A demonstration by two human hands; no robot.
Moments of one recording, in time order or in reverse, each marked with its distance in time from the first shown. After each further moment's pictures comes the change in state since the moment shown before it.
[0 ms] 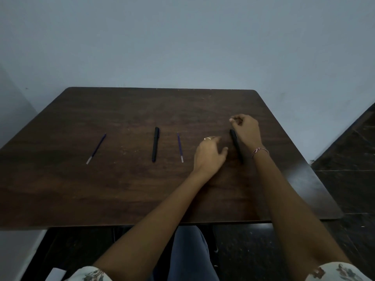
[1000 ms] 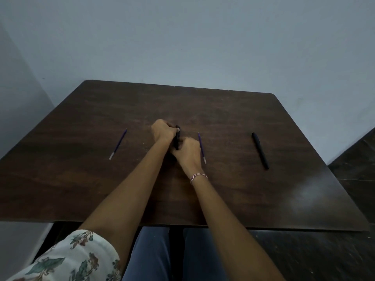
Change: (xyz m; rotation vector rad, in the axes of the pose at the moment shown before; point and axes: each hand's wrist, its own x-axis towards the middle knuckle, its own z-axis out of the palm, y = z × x) left_hand 0.060 -0.138 -0.114 -0.140 0.196 -0.671; right_hand -0.101 -0.156 0.152 0.006 -0.229 -0.026
